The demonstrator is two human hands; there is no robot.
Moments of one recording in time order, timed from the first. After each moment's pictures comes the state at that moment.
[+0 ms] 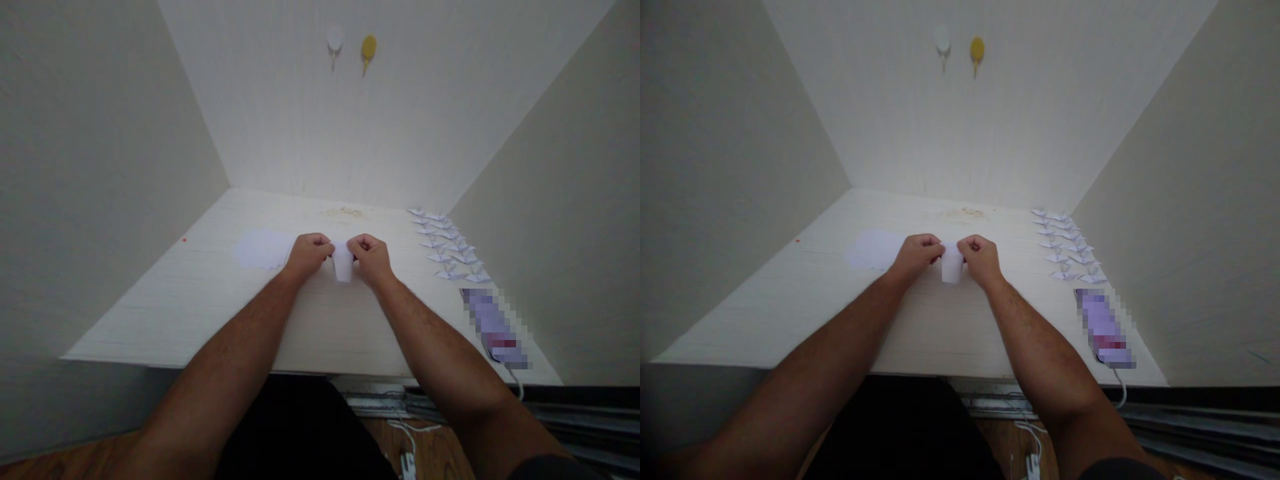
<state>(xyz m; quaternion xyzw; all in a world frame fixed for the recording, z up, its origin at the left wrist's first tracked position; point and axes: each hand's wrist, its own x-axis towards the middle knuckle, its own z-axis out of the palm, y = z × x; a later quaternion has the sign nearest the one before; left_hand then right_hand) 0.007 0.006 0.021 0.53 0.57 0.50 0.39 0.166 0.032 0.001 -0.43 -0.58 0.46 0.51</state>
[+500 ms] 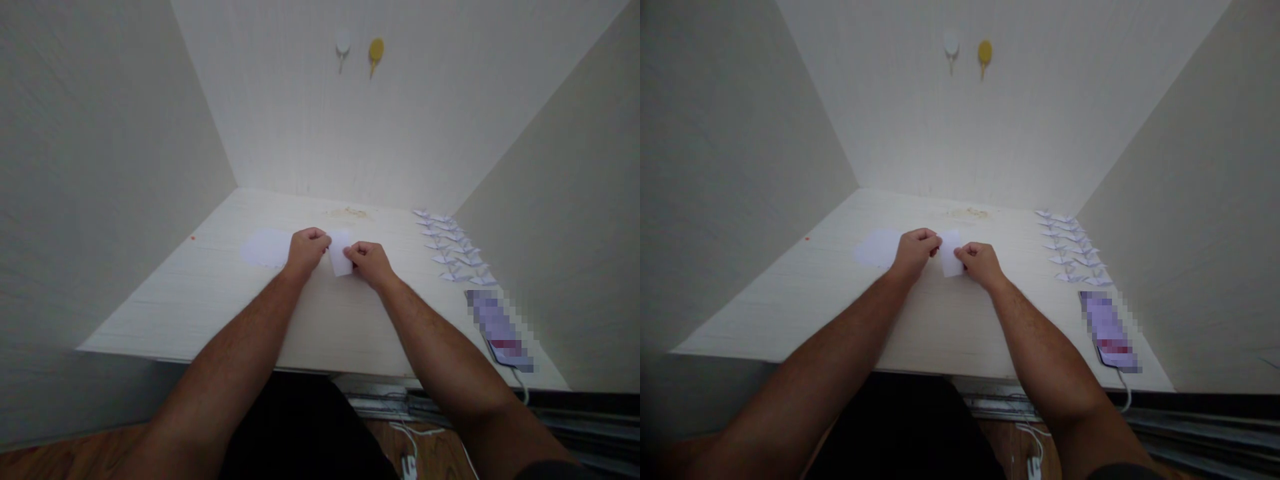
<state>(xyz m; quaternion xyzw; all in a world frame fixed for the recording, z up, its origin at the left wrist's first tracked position) 0.002 0.012 0.017 0.46 0.57 0.58 0.35 0.166 0.030 -0.003 -0.45 -0.63 0.48 0.41</state>
